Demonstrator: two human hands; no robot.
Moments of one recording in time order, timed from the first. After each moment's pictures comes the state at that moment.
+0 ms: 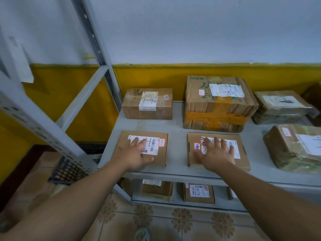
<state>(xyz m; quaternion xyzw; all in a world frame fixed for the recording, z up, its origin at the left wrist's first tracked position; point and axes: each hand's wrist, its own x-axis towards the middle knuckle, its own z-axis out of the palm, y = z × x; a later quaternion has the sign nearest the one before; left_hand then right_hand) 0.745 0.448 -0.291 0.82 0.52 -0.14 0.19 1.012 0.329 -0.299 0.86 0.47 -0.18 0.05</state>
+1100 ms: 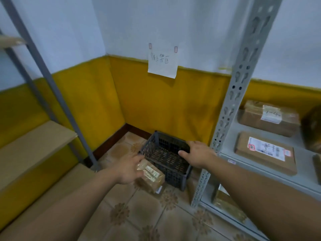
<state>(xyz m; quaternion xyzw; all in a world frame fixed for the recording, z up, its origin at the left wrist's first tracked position) 0.267 0.313 -0.225 0.72 0.64 -0.09 0.25 0.528 0.368 -0.224 0.66 0.73 -0.19 0.06</state>
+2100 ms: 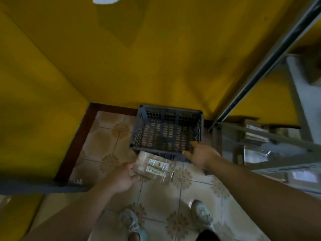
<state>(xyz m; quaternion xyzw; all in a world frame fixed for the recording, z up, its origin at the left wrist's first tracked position) 0.125 0.620 -0.464 0.63 0.62 -0.18 0.43 0.422 0.605 -0.454 0.74 0.55 -0.35 0.12</state>
